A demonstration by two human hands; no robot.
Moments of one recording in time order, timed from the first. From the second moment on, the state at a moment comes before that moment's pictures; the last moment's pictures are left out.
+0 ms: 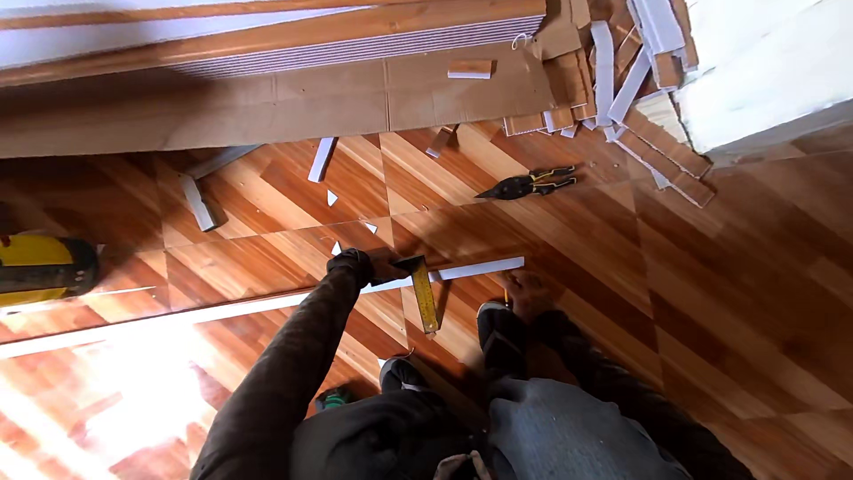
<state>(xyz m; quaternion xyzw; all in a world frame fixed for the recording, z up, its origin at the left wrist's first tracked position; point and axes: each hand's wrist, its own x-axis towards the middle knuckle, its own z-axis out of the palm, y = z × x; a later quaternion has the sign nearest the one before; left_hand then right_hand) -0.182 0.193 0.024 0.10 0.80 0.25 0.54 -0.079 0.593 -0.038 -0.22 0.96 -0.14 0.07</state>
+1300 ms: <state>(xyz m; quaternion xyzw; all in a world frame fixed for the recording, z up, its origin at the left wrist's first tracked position) -0.084 0.214 -0.042 0.13 0.96 0.19 0.15 -0.108 0.558 0.111 0.14 0.70 -0.59 0.37</state>
